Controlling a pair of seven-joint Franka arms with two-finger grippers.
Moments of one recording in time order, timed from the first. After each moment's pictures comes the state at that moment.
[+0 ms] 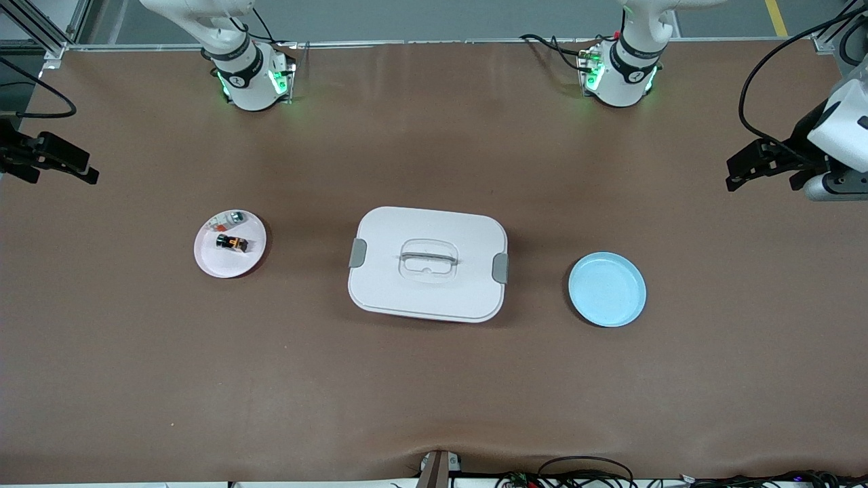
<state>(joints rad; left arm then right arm) -0.01 0.02 -0.08 -1.53 0.02 1.56 -0.09 -0.06 0.02 0.02 -1.48 0.05 1.47 0.01</state>
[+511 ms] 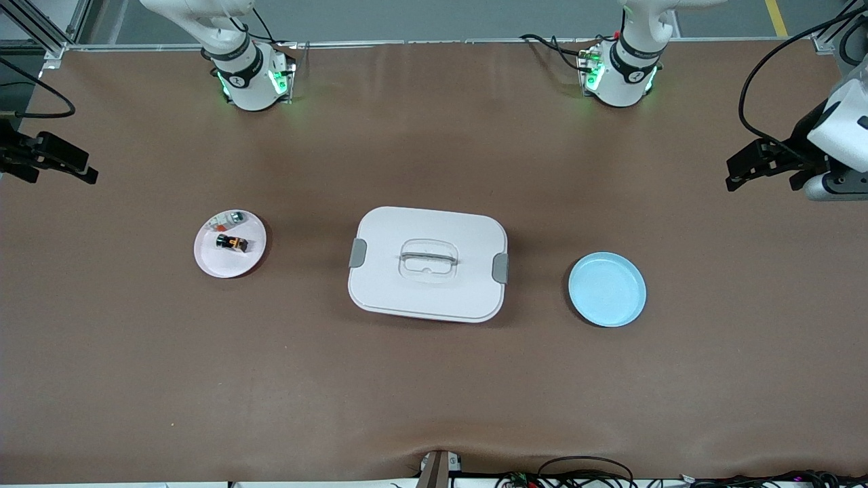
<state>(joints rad) -0.01 0.02 -0.08 -1.53 0.02 1.56 -0.09 -0.07 0.02 0.01 -1.48 0.05 1.47 0.01</state>
